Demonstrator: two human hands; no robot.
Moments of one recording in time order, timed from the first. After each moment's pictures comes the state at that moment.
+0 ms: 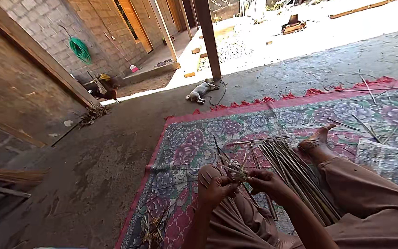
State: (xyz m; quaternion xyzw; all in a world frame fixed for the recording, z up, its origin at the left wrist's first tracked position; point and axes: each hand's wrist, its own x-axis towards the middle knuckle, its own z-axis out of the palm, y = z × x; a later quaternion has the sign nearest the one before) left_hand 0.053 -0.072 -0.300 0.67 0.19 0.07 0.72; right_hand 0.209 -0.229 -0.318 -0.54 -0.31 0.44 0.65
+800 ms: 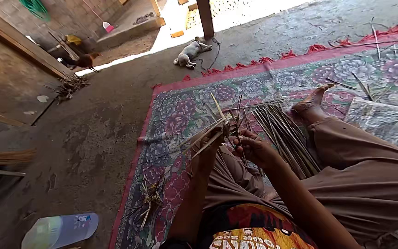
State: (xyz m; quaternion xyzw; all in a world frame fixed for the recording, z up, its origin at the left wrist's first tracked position) left_hand 0.067 -0.085 -0.288 0.62 0.16 0.32 0.69; right_hand 0.182 -0.229 -0.279 -0.30 -0.15 0.54 0.77
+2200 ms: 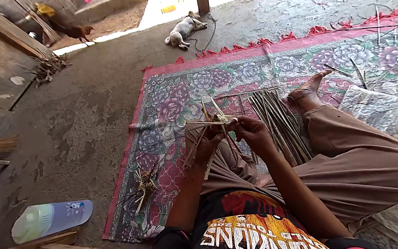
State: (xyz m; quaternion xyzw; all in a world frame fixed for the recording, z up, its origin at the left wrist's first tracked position) left_hand 0.053 -0.095 -0.302 0.56 0.11 0.27 0.77; right_hand 0.177 -0.230 -0.267 -0.55 -0.36 0.26 0.71
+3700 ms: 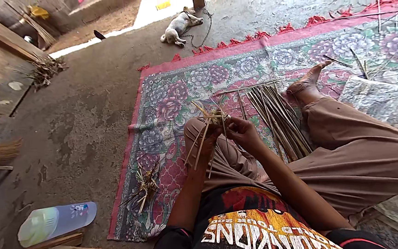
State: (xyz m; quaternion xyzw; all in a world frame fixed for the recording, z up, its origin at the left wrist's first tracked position) left_hand 0.055 -0.100 -0.308 0.55 0.16 0.31 0.76; right_hand 0.164 -0.218 -0.282 -0.61 -0.37 0.26 0.65
